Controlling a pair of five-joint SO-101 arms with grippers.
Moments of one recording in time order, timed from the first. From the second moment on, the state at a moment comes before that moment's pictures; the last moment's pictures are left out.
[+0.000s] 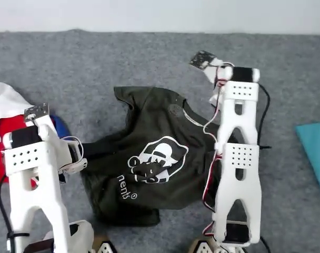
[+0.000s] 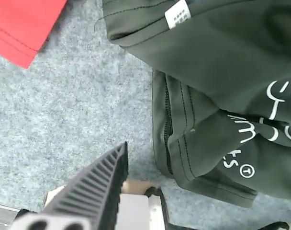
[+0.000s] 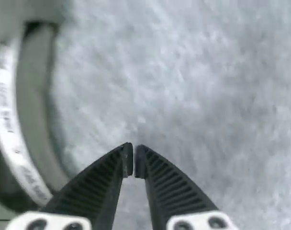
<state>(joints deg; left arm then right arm) -19.5 -25.9 34.2 98.9 16.4 0.6 74.8 -88.3 96.1 51.9</state>
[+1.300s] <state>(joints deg) -19.5 -25.9 34.2 98.9 16.4 -12.5 75.7 -86.5 91.5 49.7</state>
